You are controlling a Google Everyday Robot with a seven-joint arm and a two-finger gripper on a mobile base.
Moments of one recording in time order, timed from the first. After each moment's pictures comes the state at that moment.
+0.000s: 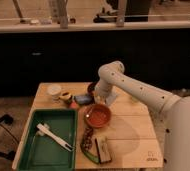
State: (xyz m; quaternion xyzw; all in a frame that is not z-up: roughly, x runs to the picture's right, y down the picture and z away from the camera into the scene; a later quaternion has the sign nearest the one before) arm 0.035 0.066 0.864 -0.22 -0.25 -0.40 0.85
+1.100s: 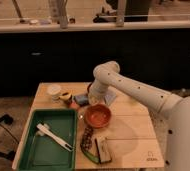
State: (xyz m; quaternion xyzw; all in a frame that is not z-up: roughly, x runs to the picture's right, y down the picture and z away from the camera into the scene) arm 0.002 0.078 0.835 -0.23 -0.28 -0.36 0.86
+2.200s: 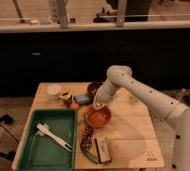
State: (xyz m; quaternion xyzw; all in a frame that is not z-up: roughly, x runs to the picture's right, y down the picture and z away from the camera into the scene) arm 0.025 0.102 0.829 -0.25 -0.36 -0.32 0.84
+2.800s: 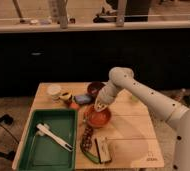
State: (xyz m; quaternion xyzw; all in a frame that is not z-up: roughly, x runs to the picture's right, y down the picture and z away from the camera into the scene) arm 0.033 0.111 0.830 -0.26 -0.37 -0.31 0.84
